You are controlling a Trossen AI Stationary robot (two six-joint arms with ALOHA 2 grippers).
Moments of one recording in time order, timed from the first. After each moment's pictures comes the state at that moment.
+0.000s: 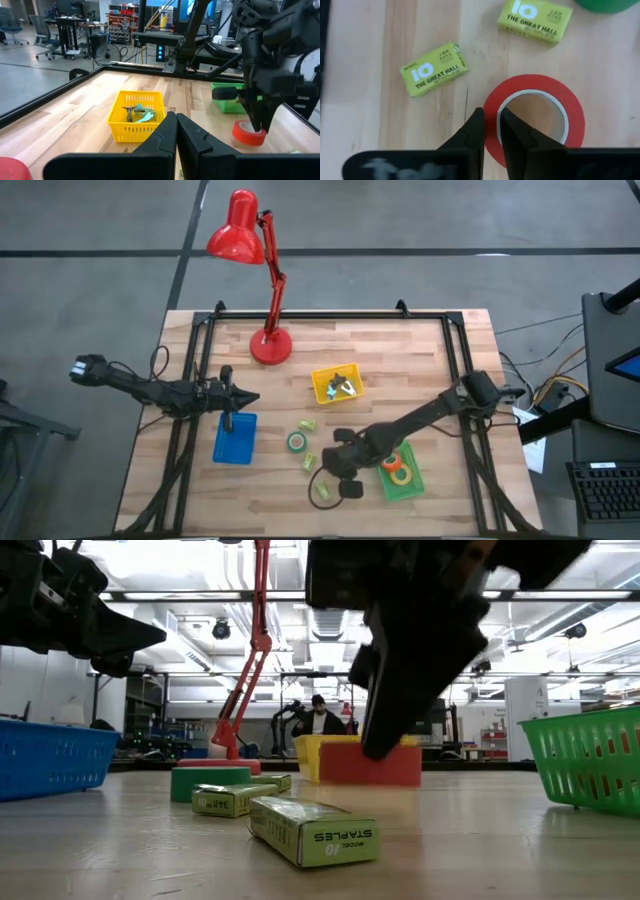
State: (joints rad) left arm -0.28 0.36 0.01 0.27 -0.42 -0.10; right arm 0.39 2.02 1.40 -0.48 -0.02 0.39
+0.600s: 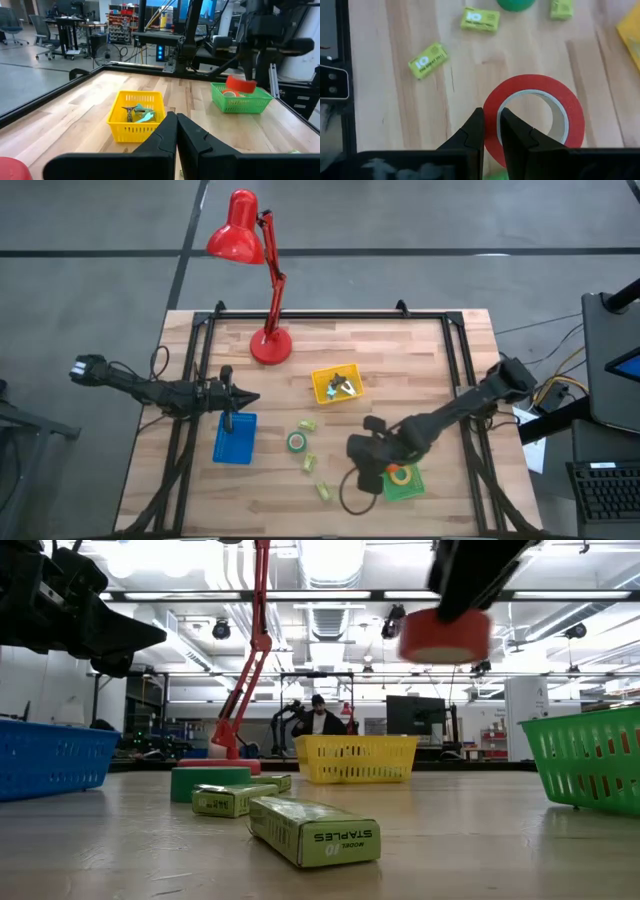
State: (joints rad) left arm -0.28 0.36 0.01 0.27 -0.42 -0.10; right arm 0.49 1.74 1.37 -0.75 0.19 0.65
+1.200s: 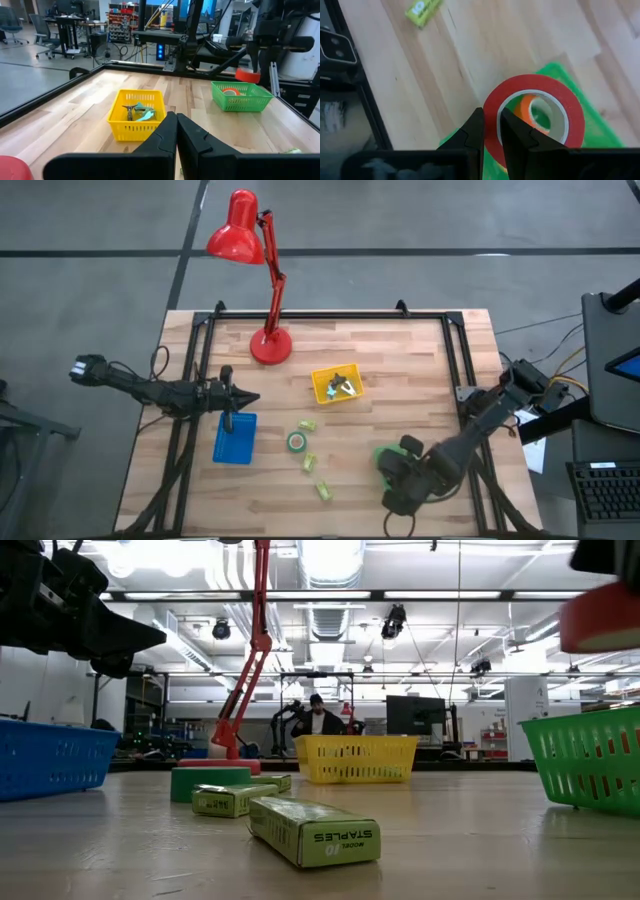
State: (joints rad) left arm -0.28 0.36 0.01 0.26 -0.42 -0.10; right arm 0.73 1.68 1.31 -0.91 0.29 1.16
